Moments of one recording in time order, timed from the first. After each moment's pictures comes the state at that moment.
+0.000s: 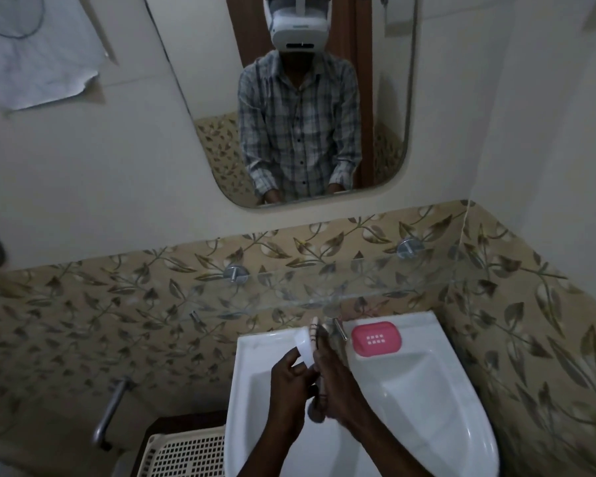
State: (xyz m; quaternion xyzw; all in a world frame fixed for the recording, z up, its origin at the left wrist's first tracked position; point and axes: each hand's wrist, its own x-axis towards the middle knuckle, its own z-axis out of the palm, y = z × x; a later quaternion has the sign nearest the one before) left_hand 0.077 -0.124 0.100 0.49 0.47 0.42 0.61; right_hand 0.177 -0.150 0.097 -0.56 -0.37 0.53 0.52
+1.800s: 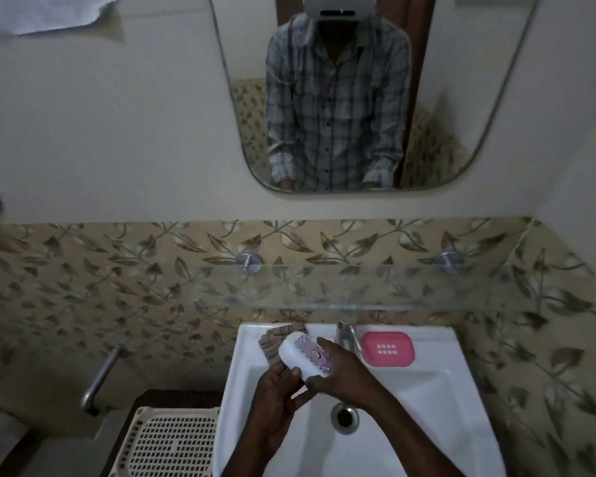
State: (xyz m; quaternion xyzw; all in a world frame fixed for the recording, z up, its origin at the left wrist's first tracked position) left_hand 0.037 -0.094 0.064 0.33 0.43 0.42 0.73; right_hand 0.207 -0.085 0.079 -0.62 -0.63 0.40 0.24
